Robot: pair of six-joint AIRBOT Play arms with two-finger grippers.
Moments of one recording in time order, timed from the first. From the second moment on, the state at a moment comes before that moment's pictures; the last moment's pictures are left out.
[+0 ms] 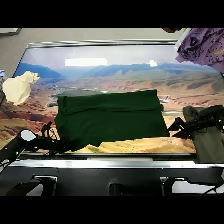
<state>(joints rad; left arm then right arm) 0.02 -1.04 0.41 0.90 -1.06 -1.61 -0.50 -1.54 1.00 2.07 -1.41 -1.76</state>
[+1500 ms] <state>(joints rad) 0.21 -0.75 0.69 1.04 -1.49 -1.61 -0.37 -1.05 0.88 2.01 -1.37 -1.64</state>
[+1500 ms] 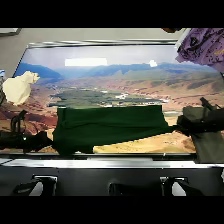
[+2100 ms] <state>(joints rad) 0.15 -1.41 1.17 1.01 -1.32 -1.49 -0.22 -1.43 1.20 1.93 -1.17 -1.55</state>
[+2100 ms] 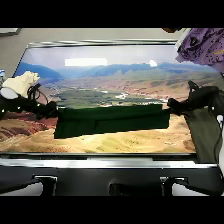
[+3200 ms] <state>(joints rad) 0.13 -1.64 1.57 1.19 -1.35 -1.60 -0.42 -1.78 1.42 2.14 -1.40 -1.72</state>
